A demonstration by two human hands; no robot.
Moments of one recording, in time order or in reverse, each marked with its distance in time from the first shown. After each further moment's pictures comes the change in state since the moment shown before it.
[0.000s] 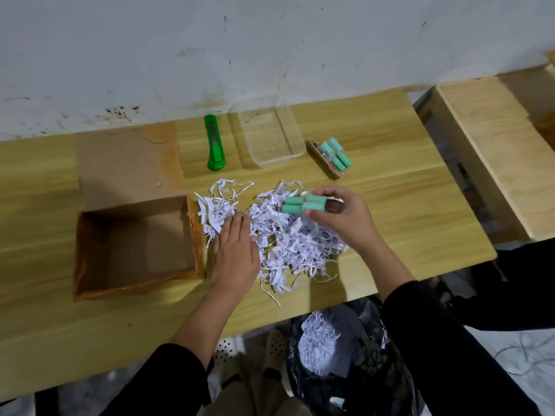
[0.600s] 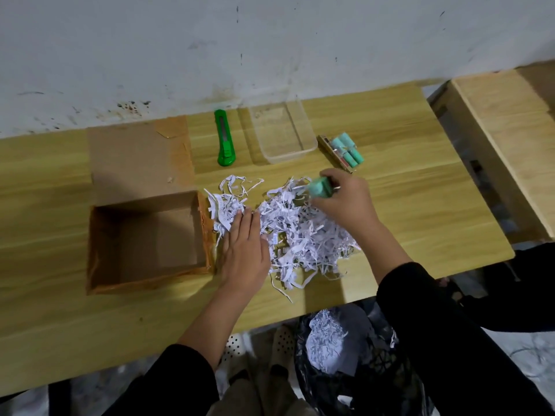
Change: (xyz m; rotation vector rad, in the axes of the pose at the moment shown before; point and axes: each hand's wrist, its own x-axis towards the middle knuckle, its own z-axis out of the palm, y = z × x) left_hand -0.003 -0.001 0.001 -0.011 0.011 -0.005; right_hand 0.022 -0.014 0.020 -0.493 0.092 -0.104
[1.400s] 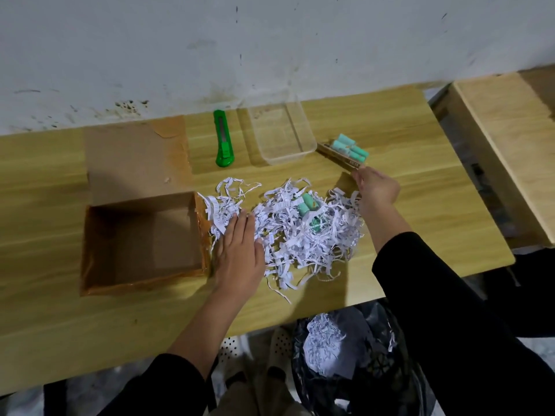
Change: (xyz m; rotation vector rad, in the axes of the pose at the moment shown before) left_hand -0.003 -0.006 0.001 -0.033 0.026 0.005; right_hand 0.051 0.035 -0.014 0.892 0.517 0.642
